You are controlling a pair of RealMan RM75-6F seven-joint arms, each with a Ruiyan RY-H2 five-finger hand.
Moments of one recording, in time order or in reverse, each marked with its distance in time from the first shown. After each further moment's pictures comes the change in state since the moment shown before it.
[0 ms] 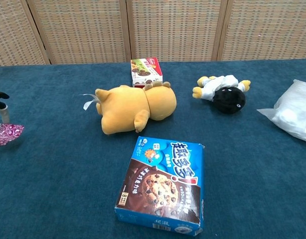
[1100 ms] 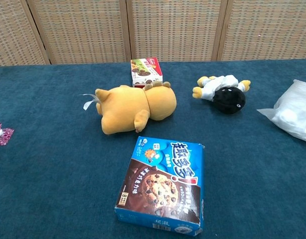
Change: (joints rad) left arm 0.005 -0.018 -0.035 0.154 -0.134 -0.075 -0.034; right arm 0.002 -0.004 0.000 -0.004 0.005 -0.005 -0.018
